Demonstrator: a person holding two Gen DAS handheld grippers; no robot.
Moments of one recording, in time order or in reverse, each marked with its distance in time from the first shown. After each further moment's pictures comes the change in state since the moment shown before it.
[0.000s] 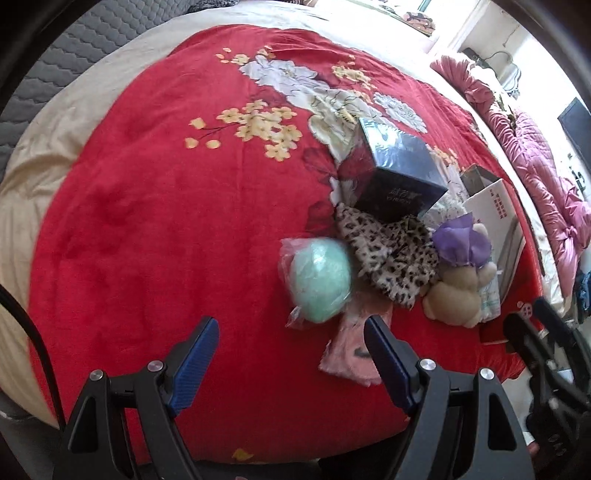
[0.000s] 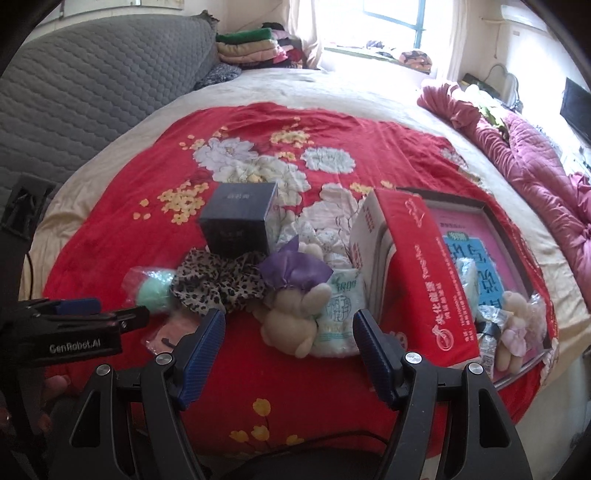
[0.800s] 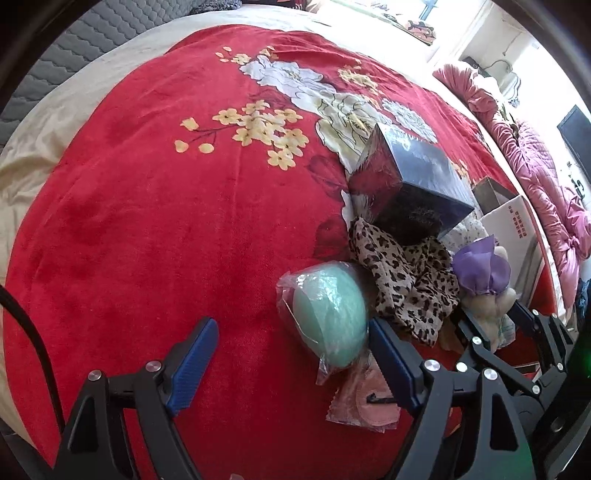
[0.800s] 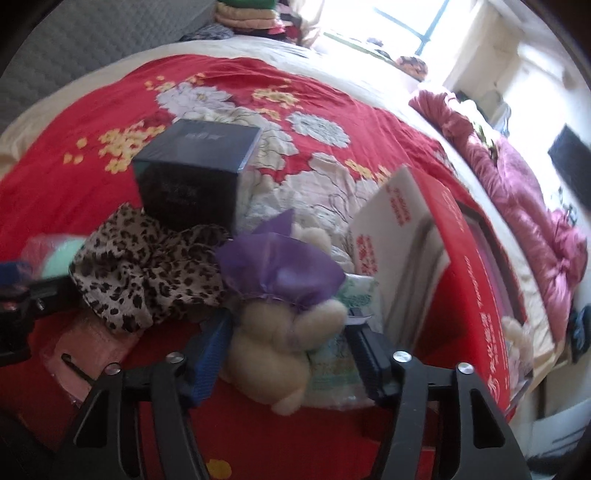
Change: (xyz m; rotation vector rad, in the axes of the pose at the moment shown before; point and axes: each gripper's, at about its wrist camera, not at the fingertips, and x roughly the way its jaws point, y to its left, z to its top) left arm 0.029 0.008 0.011 -0.017 -0.030 -0.006; right arm 0.096 0.030 0.004 -0.191 0.069 -0.247
